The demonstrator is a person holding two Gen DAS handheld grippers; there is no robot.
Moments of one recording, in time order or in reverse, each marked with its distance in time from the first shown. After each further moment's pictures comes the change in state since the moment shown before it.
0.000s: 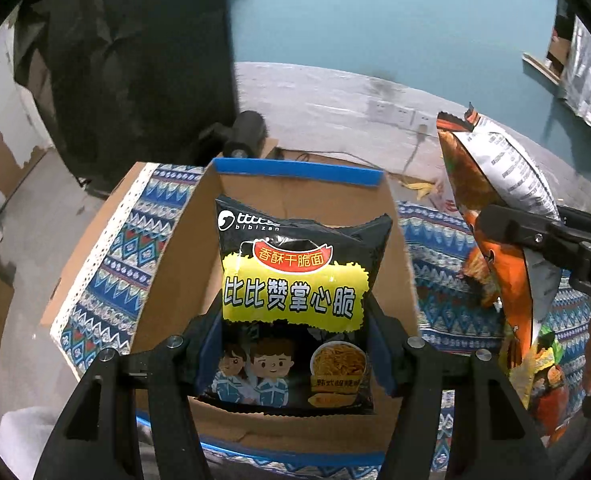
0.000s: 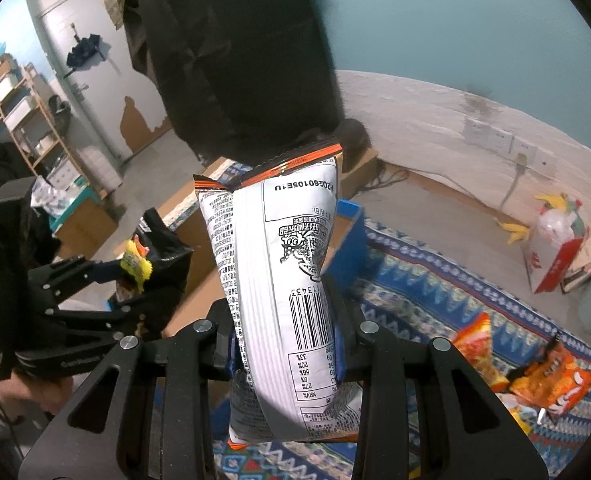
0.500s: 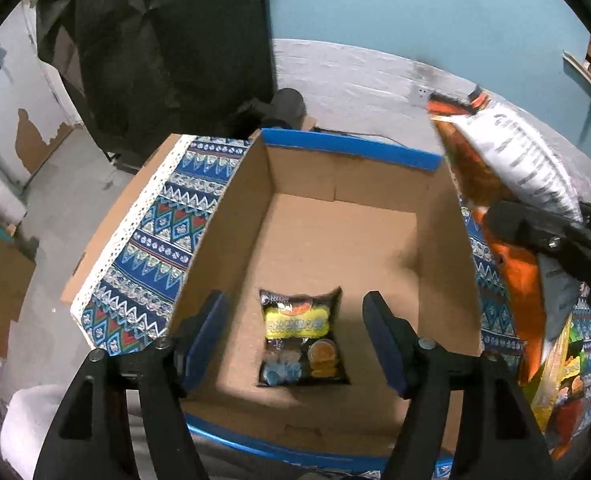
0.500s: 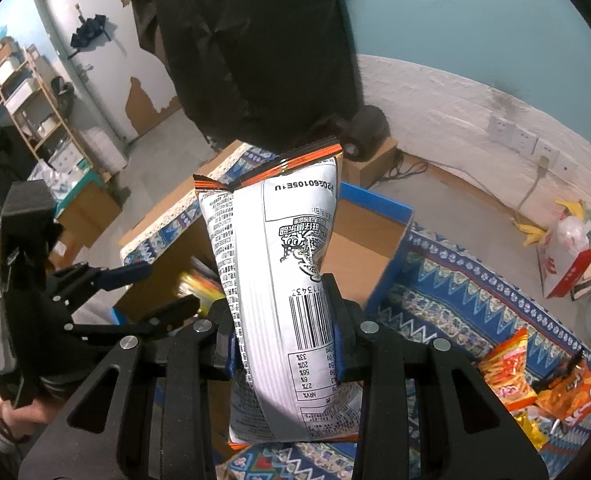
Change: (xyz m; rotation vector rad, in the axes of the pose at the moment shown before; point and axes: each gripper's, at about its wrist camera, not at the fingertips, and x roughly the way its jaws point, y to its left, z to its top) left arm 0.016 0.024 -0.003 -0.052 0.067 0.110; right arm 0.042 0.035 0.015 -0.030 0.068 0.008
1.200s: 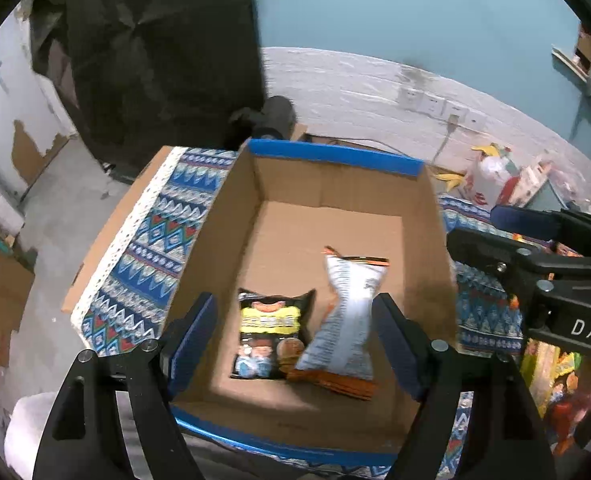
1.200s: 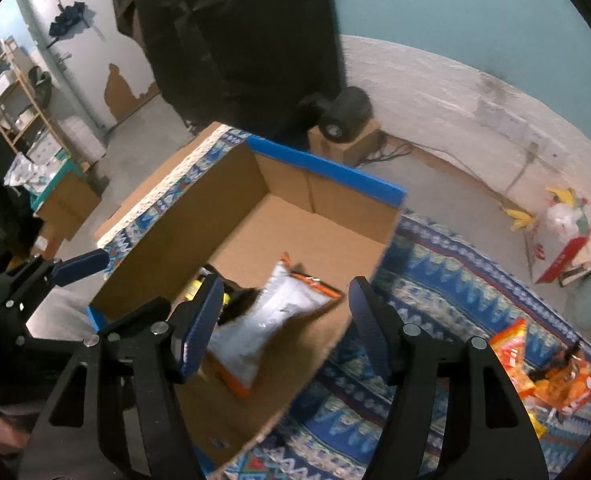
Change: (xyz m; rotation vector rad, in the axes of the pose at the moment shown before) left arm -0.011 -0.018 0.003 0.041 -0.018 -0.029; right arm 0.013 -0.005 0.000 0.027 0.058 -0.089
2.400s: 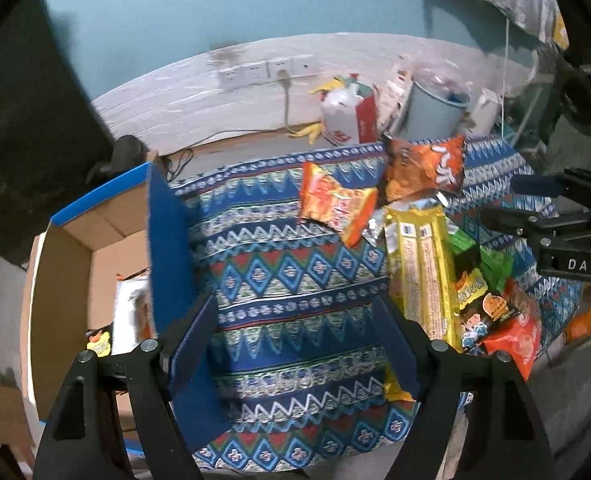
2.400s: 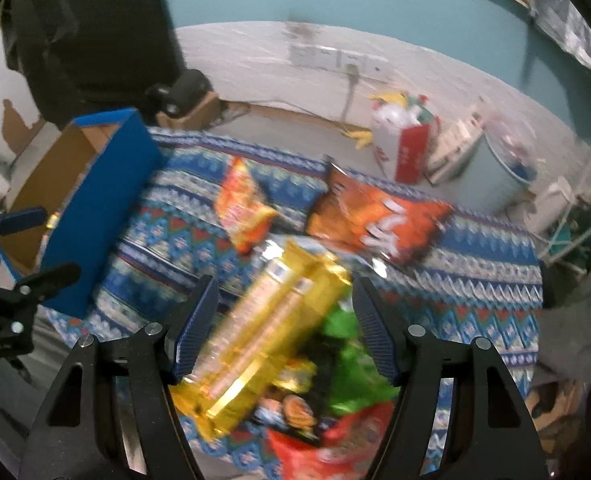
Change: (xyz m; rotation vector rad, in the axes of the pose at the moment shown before) left arm -0.022 -0.216 -0.044 0.440 0.038 -0.219; right arm -0.138 -0.181 -0.170 0.250 0.045 -0.346
